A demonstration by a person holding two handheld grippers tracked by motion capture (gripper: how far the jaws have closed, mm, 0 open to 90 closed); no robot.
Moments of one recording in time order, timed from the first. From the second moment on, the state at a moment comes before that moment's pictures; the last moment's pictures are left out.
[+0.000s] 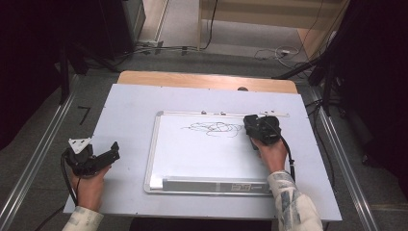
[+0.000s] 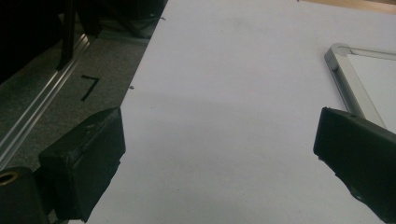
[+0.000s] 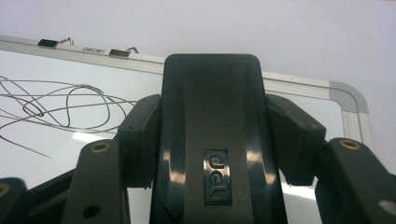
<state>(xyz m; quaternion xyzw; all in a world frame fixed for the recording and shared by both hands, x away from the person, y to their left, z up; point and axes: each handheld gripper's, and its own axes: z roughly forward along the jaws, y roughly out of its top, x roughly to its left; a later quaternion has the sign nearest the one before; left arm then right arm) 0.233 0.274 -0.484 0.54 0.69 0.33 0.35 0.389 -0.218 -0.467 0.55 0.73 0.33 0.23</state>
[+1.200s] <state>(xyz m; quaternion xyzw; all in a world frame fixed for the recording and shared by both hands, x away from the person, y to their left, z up) 0.234 0.272 -0.484 0.54 0.69 0.33 0.35 0.397 -0.201 -0.486 0.56 0.74 0.29 0.23</state>
